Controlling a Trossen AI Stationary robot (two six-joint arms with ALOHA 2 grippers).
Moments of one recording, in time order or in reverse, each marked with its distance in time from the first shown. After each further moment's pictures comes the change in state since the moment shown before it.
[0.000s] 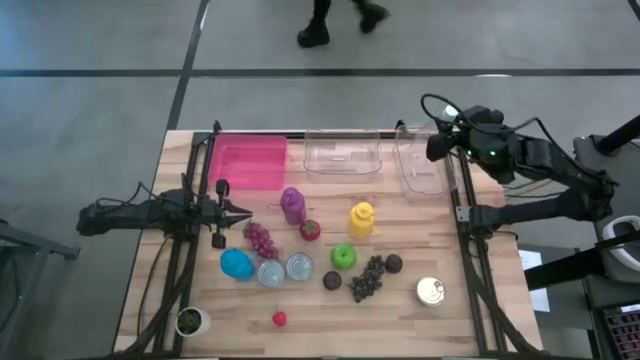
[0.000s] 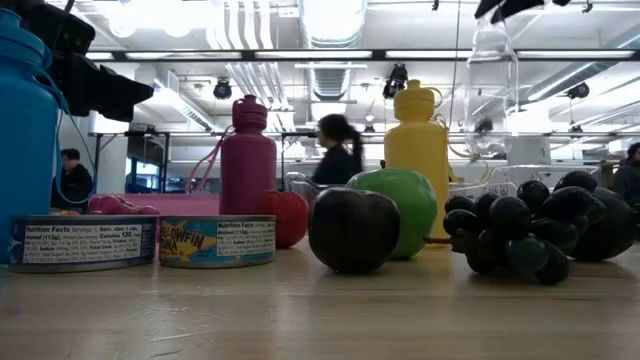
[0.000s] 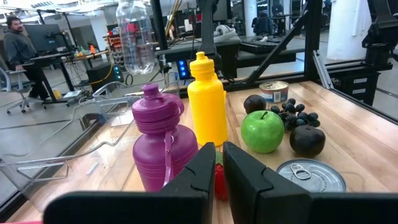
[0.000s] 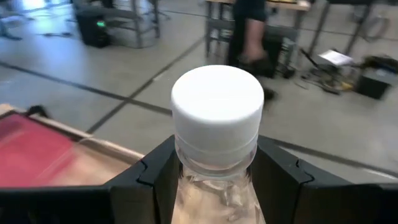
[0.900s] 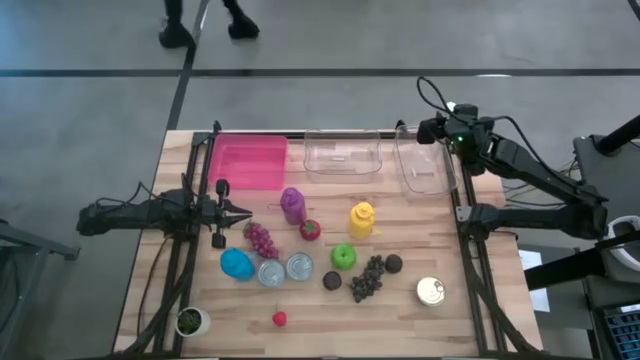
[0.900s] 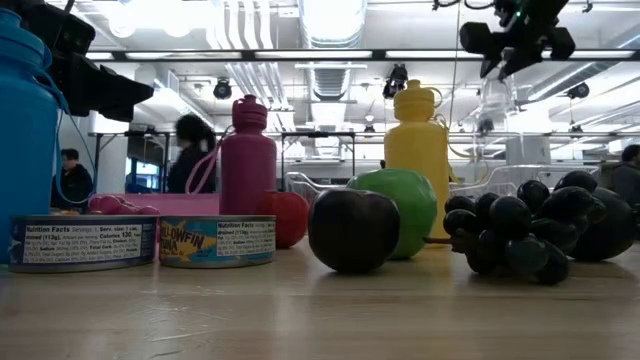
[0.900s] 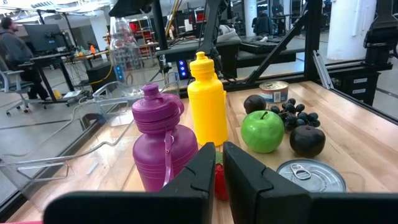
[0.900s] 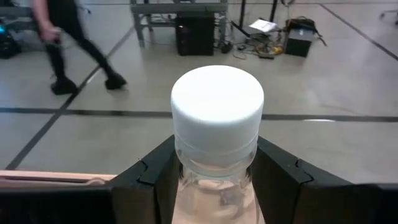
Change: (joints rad) left arm 0.000 0.000 0.000 0.000 0.000 0.000; right arm -0.326 0.006 -0.283 0.244 -0.038 0.066
